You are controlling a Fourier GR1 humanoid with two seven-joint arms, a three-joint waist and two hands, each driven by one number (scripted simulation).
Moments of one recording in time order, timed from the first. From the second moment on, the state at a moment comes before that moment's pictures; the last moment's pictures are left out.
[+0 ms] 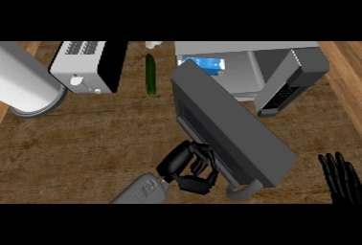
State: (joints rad) left arm -0.43 0.00 -0.74 -0.93 0.06 0.16 -0.51; right arm 0.36 -0.17 -0.13 -1.62 -0.08 0.35 -0.73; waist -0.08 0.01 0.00
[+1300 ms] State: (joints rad) left arm -0.69 0.00 -0.92 -0.91 0.62 0.59 -0.53; right arm 0.33 -0.31 -0.15 -1.93 -0.22 0.46 -0.51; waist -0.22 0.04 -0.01
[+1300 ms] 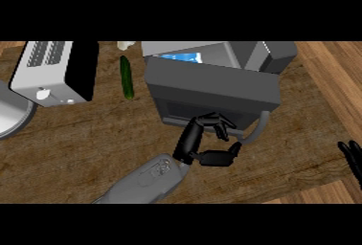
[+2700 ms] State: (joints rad) left arm -0.83 0.00 -0.88 -0.85 0.93 0.75 -0.61; right arm 0.07 -0.52 -0.34 -1.97 -0.03 0.34 -0.48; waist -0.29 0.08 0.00
